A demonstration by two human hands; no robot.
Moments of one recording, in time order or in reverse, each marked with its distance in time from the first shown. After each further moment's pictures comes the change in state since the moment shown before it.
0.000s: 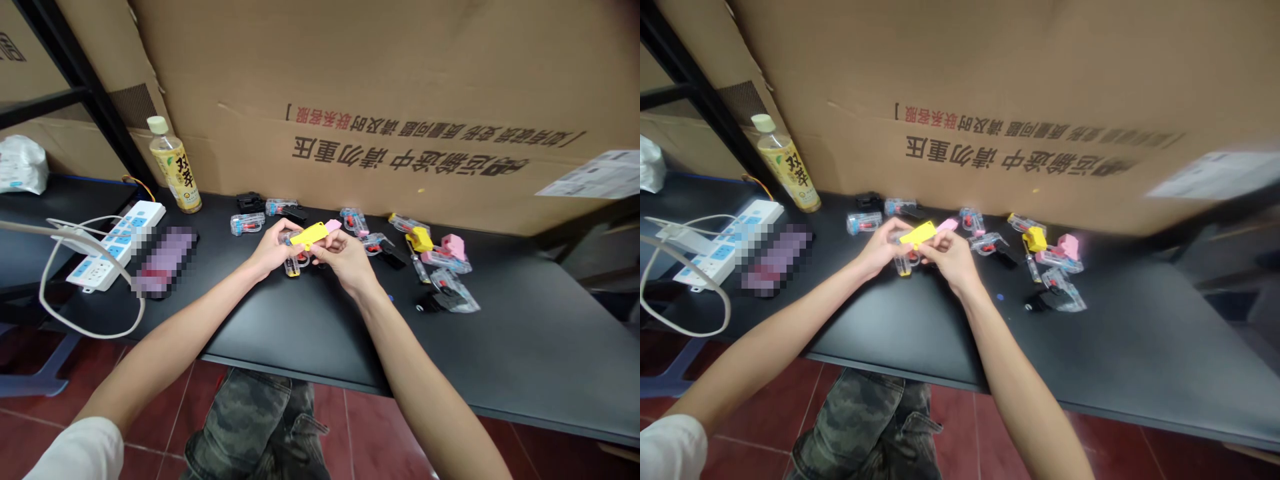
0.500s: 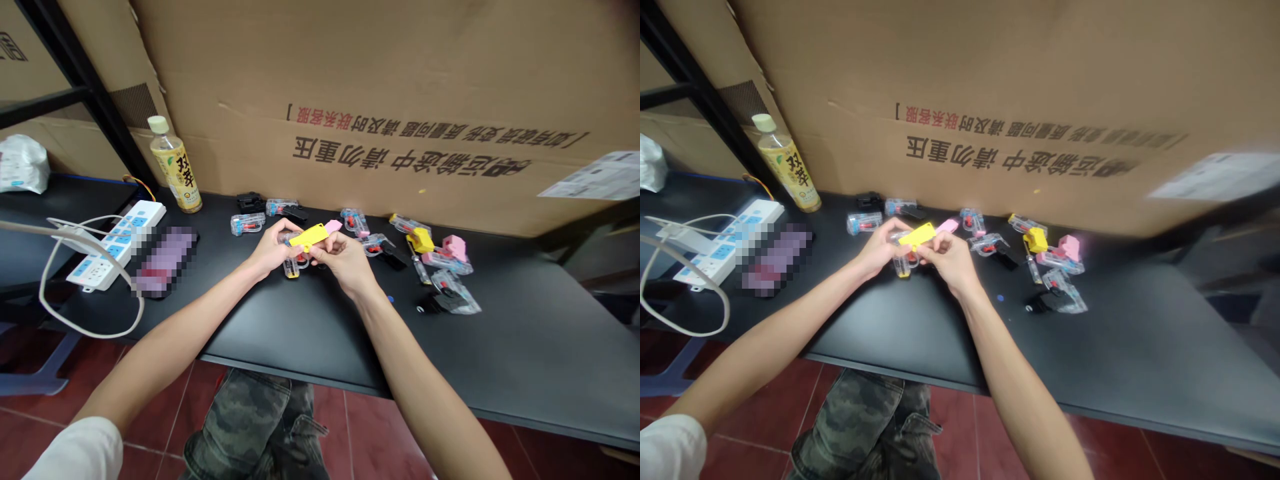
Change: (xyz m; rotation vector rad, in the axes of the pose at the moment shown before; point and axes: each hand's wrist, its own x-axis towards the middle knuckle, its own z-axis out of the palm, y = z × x) left_hand -0.002 0.006 0.002 -0.017 0.016 -0.016; right_hand -0.003 -0.004 0.003 -0.003 -0.020 -0.004
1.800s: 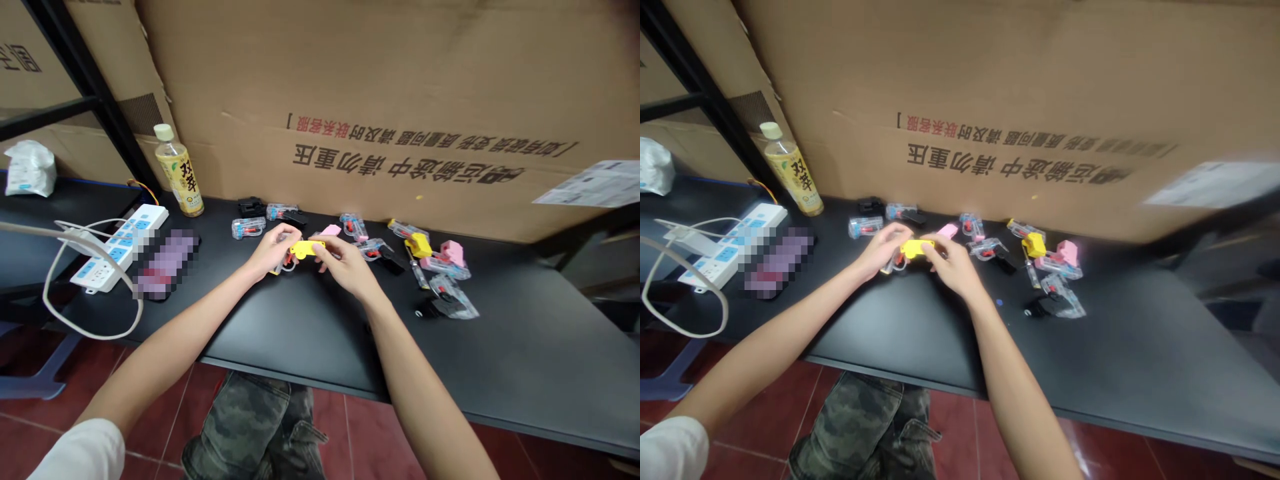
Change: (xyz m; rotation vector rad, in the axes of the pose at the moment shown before) left_hand 0.007 -0.006 -0.008 0.100 0.009 0.019; right_hand 0.005 0.000 -0.017 -0.365 -0.110 -0.151
